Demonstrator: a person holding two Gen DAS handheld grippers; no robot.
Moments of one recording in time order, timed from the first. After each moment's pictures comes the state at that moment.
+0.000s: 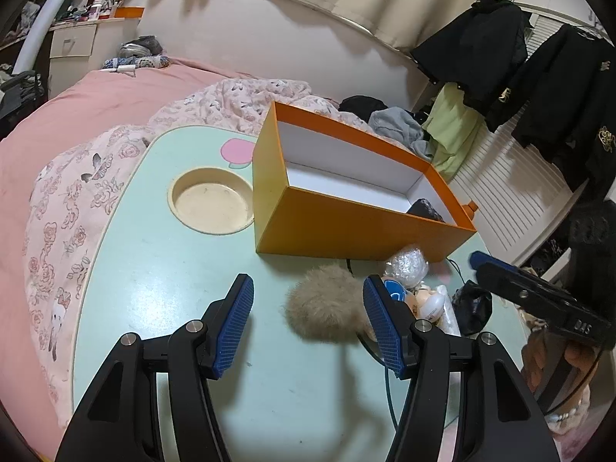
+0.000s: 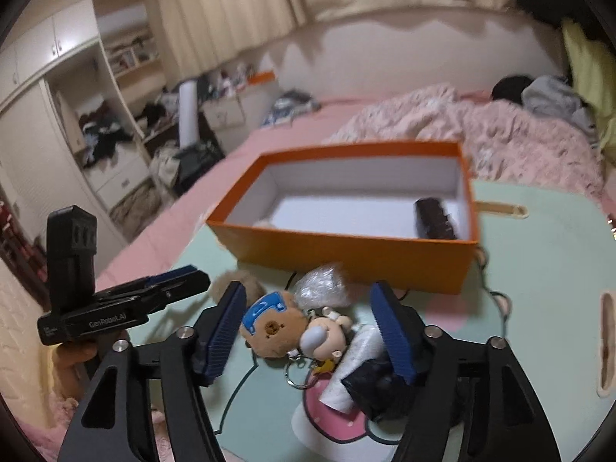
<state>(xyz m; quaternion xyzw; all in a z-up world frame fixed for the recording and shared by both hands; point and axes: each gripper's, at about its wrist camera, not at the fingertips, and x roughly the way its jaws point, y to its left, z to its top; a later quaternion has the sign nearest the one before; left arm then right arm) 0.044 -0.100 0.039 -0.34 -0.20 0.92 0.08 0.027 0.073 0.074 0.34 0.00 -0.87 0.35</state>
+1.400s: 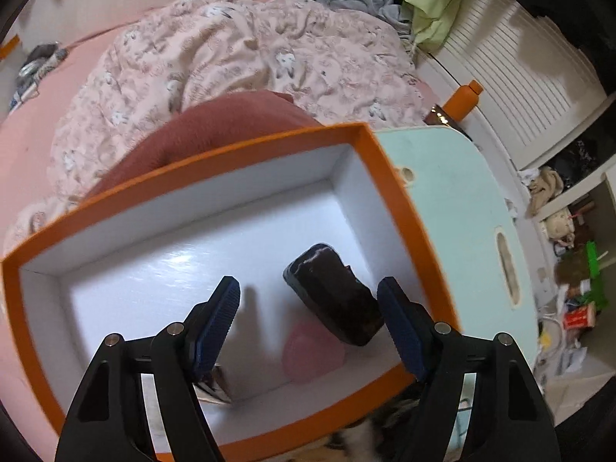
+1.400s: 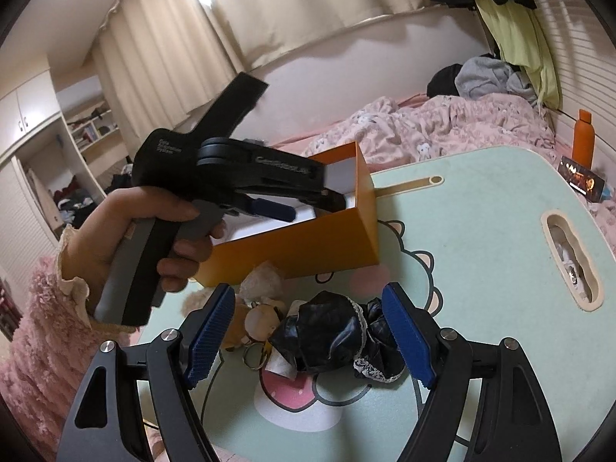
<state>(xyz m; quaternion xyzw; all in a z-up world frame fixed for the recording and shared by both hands) -0.162 0.050 0.071 -0.55 -0.03 0.82 0.13 0.050 0.143 0.068 0.32 -0.12 -0.90 0.28</state>
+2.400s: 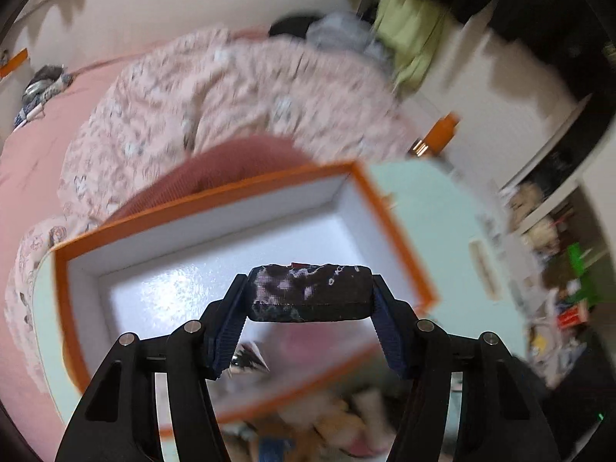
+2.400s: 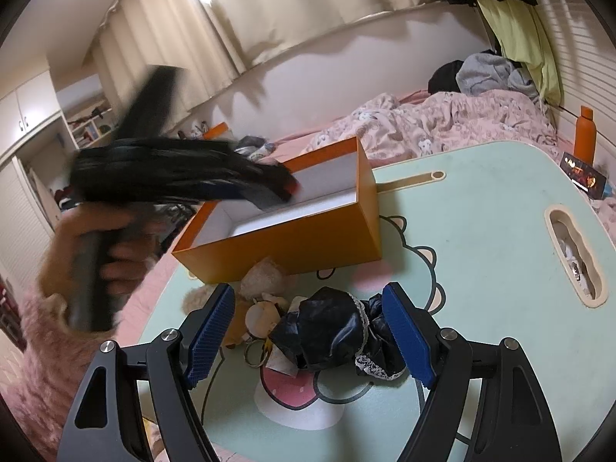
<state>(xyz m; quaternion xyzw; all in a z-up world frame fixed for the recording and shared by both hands) -0.101 0.013 0.120 -0.45 -0.06 0.87 0.19 0.047 0.143 0.065 0.32 -0.12 -0.89 0.28</state>
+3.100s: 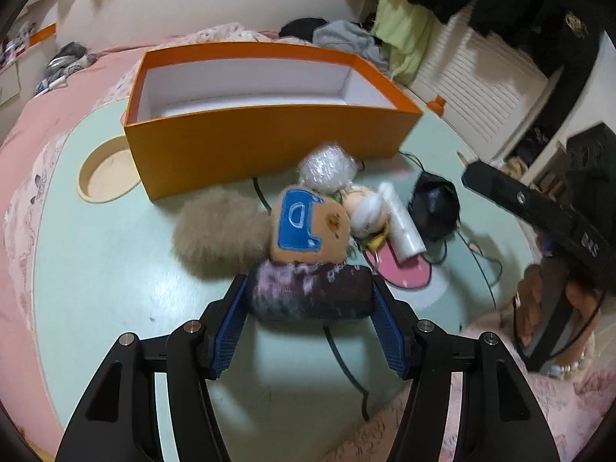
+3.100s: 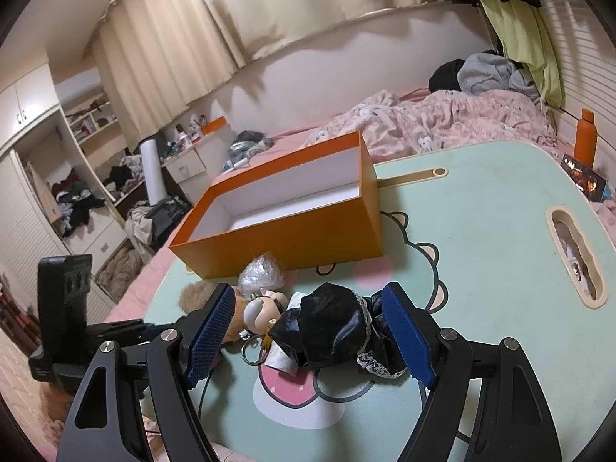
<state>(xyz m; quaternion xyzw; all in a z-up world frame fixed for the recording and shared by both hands) 0.031 -0.031 0.034 -0.44 -0.07 0.88 0.16 0.046 0.139 0.063 0.33 -0.11 -0.90 0.28</state>
